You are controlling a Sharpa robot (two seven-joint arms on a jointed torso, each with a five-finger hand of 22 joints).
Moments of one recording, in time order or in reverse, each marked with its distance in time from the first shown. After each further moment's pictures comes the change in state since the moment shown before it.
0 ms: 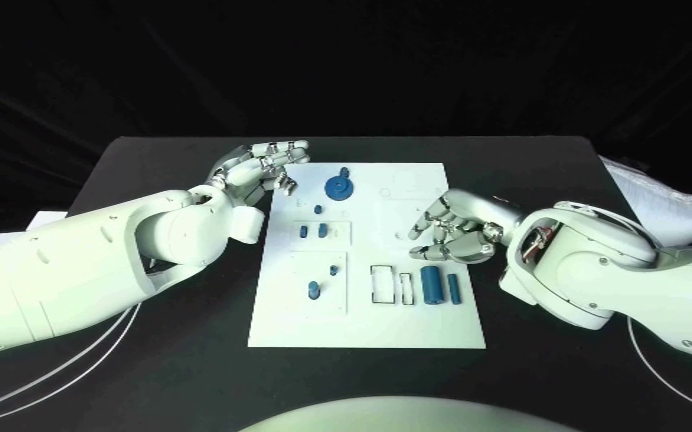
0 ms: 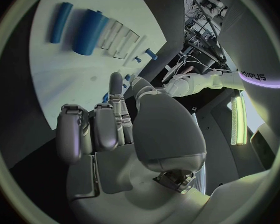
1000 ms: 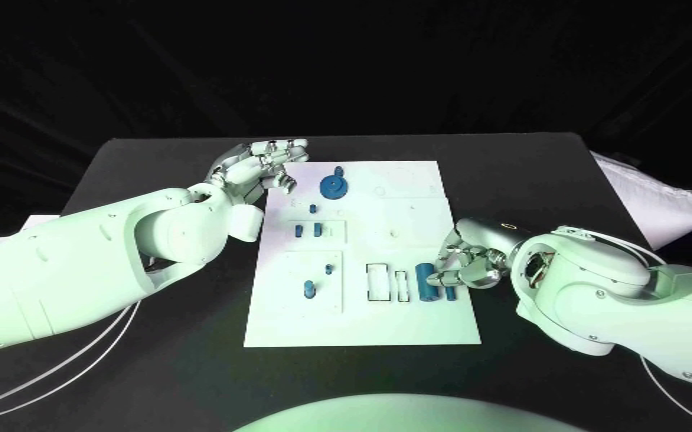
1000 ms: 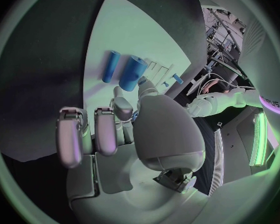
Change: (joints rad) left arm 0.000 -0.002 0.000 -0.001 0.000 0.001 -0.001; left_hand 0.004 0.004 -0.006 -0.006 0.000 0.000 0.000 0.000 0.000 -0.004 0.004 0.007 0.002 0.000 0.000 0.000 -0.007 0.000 0.000 0.000 -0.008 -0.004; right arm -0.055 0.004 -0.024 0.019 -0.148 0.086 -0.277; right_hand -0.023 0.025 -0.187 0.104 0.004 -0.019 0.004 0.058 0.026 -0.015 0.005 0.522 0.618 0.000 0.000 0.071 0.089 -0.005 0.017 0.008 0.038 0.002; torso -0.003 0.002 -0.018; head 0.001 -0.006
